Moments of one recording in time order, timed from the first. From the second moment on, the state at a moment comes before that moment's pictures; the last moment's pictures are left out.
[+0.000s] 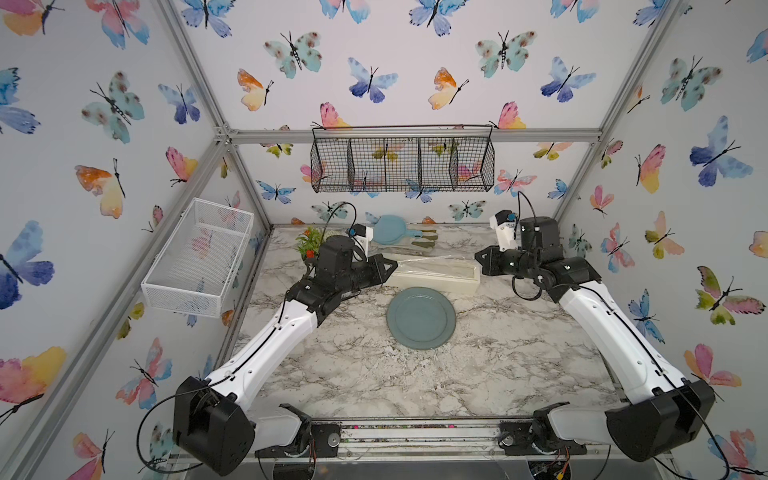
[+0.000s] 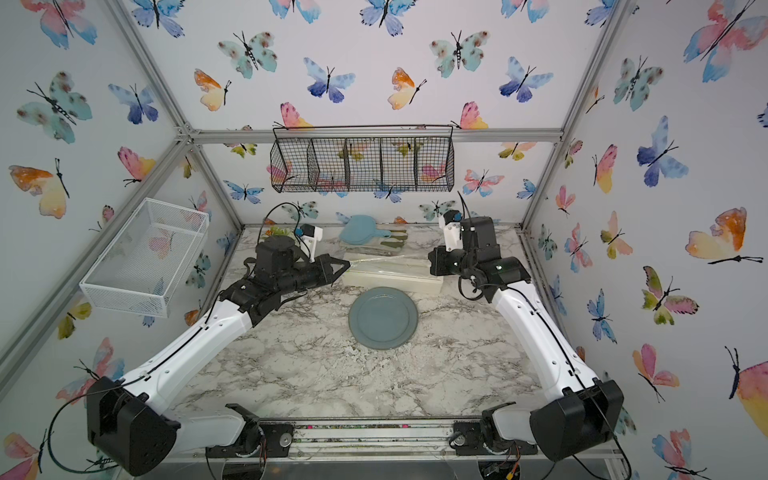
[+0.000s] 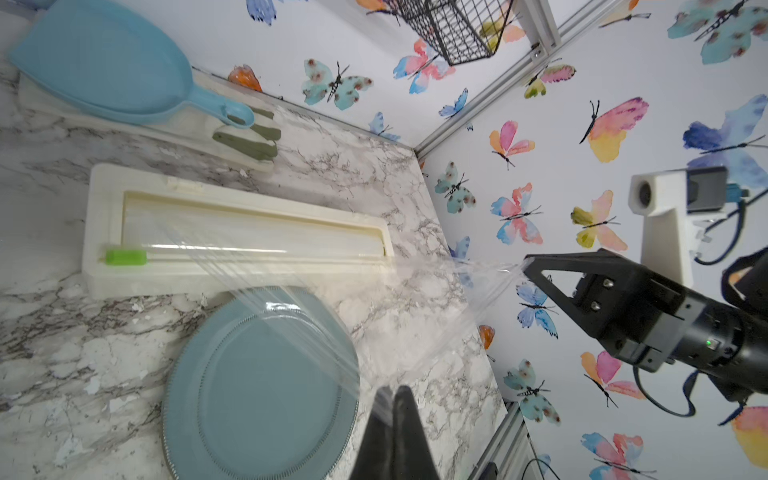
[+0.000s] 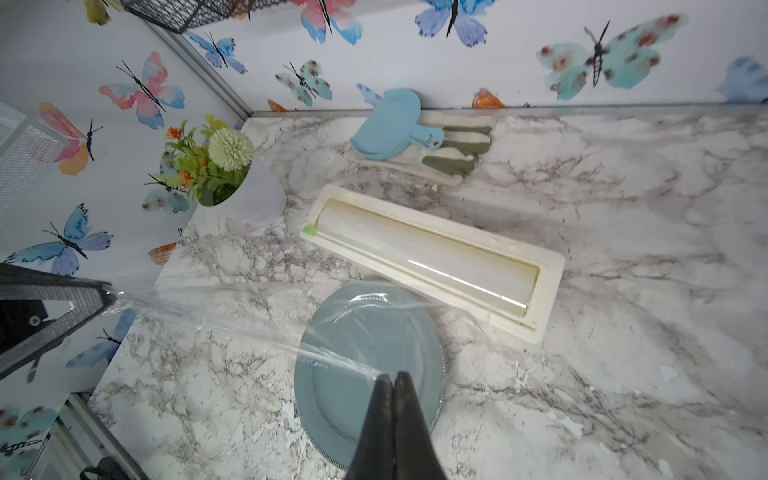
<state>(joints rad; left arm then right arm) -0.51 1.25 1.07 -0.23 0.40 -0.70 0.34 1.31 1.28 -0.66 -0.28 0.23</state>
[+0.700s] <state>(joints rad) -0.67 1.11 0.53 -0.05 0.38 -0.76 0.34 1.17 0.87 -0.64 -0.34 0.30</state>
